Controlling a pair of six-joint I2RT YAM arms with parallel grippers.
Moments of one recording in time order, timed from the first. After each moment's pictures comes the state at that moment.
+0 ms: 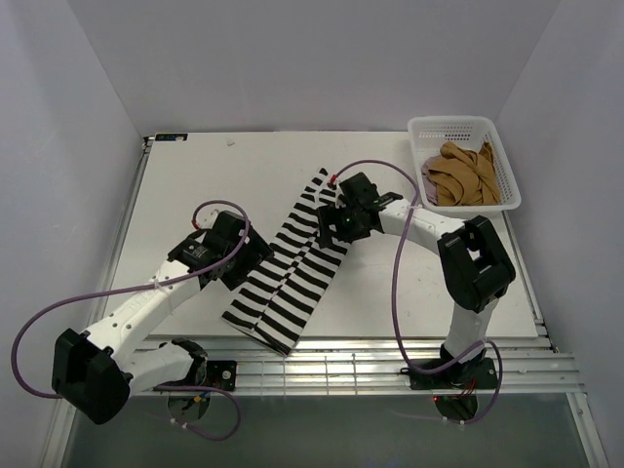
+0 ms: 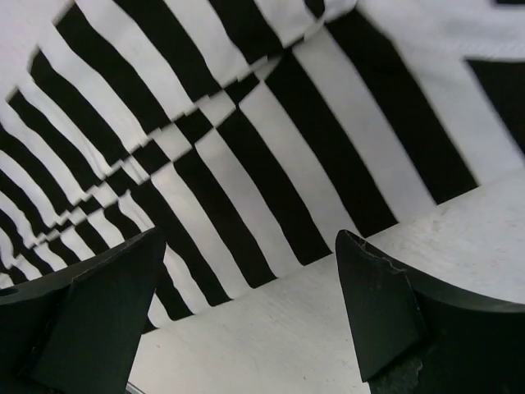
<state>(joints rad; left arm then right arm) -0.55 1.11 0.83 -0.73 -0.15 -1.22 0.59 1.81 1.28 -0.39 -0.20 0.27</state>
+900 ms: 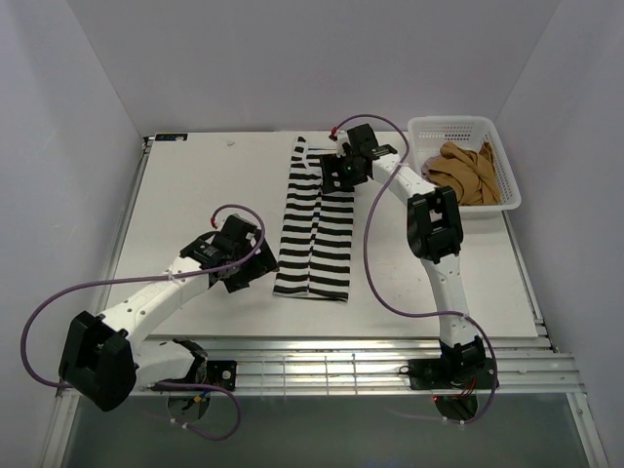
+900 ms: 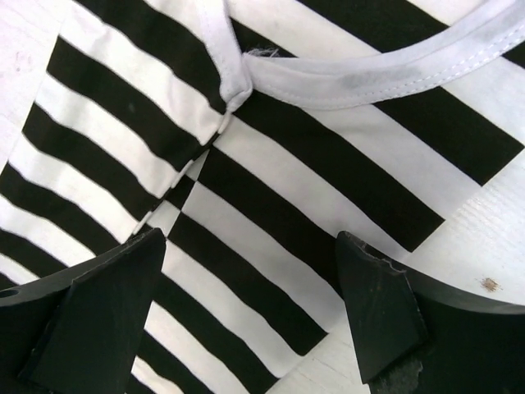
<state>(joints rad) -0.55 1.17 0.81 -0.67 -0.09 -0.93 0.40 2.44 2.10 -0.54 -0.31 0.02</state>
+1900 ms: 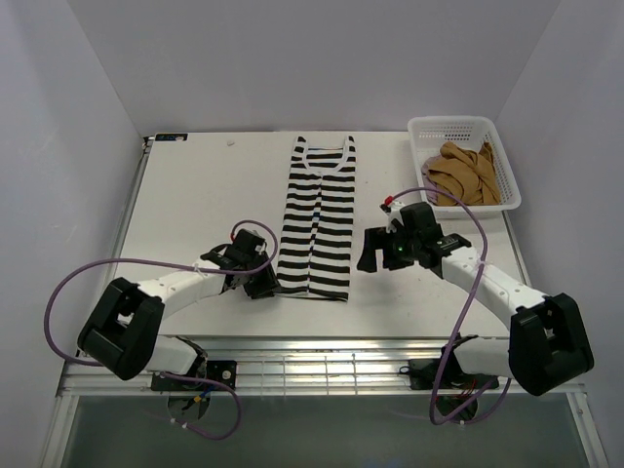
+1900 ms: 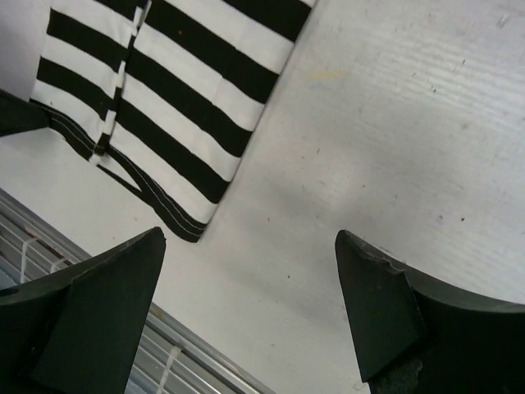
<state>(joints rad) -0.55 1.36 0.61 -0.33 0.10 -0.88 0.44 1.27 0.77 -0.34 -0.33 0.25</state>
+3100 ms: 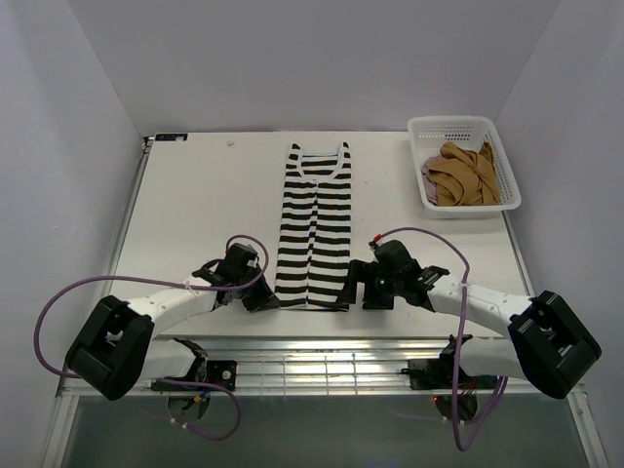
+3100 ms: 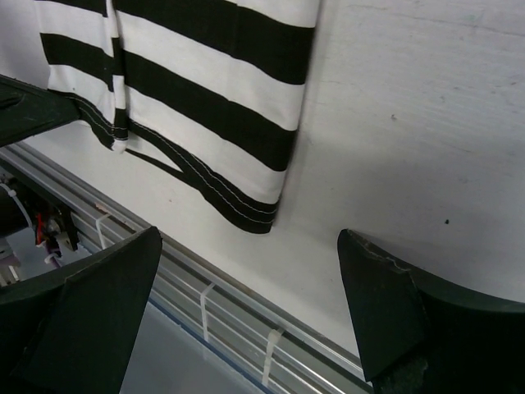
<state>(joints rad) -0.55 1.26 0.46 -0.24 0.22 -1.00 0.71 1.23 0.50 -0.18 -0.27 0.76</state>
